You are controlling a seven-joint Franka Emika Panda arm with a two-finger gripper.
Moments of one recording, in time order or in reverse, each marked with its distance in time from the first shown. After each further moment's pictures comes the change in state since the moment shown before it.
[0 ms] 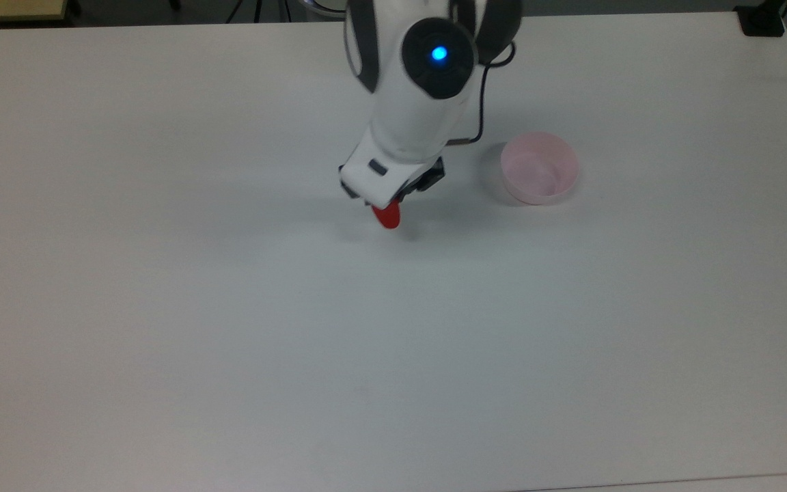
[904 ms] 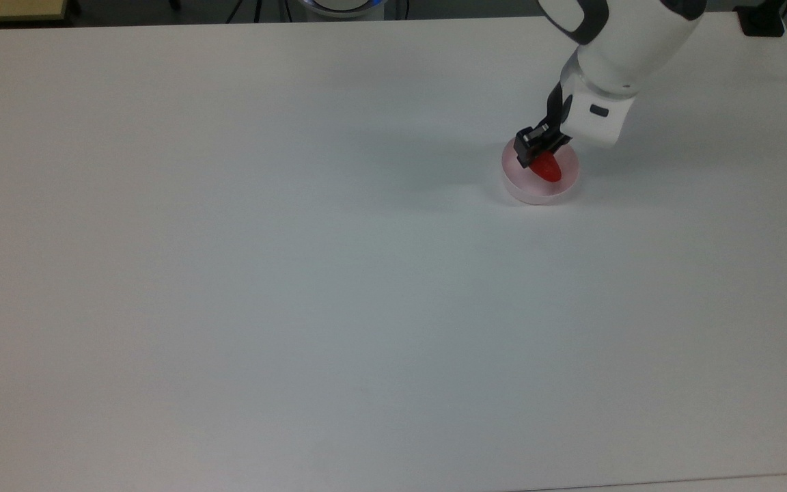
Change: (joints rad) arm 0.366 -0.008 0.015 0.002 -0.004 0.001 0.037
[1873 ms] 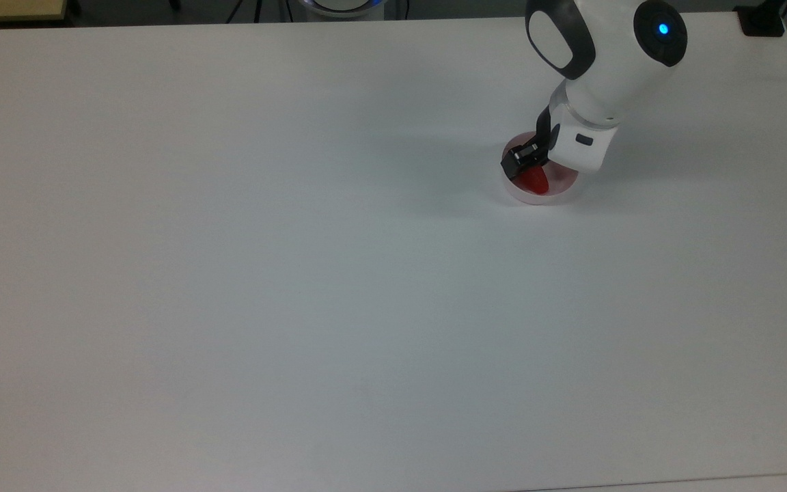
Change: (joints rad) arm 0.003 0.077 -0.001 -0.033 -0.001 0.045 0.001
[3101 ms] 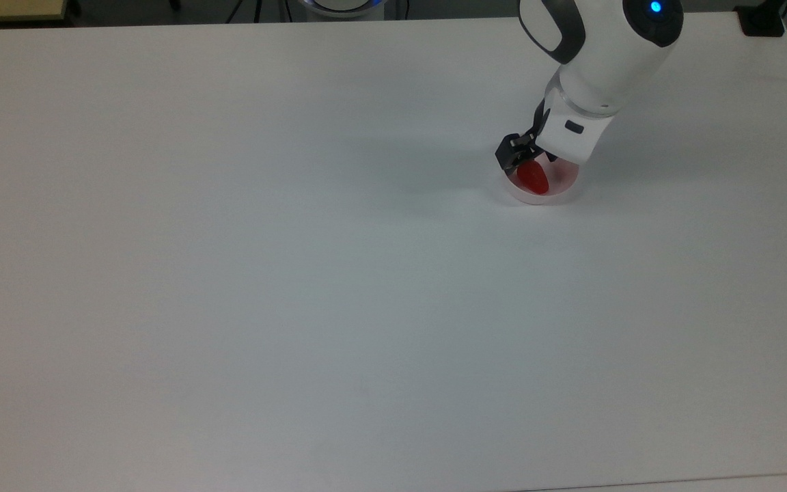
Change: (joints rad) arm -0.005 -0.045 -0.030 0.018 0.062 -0.010 0.078
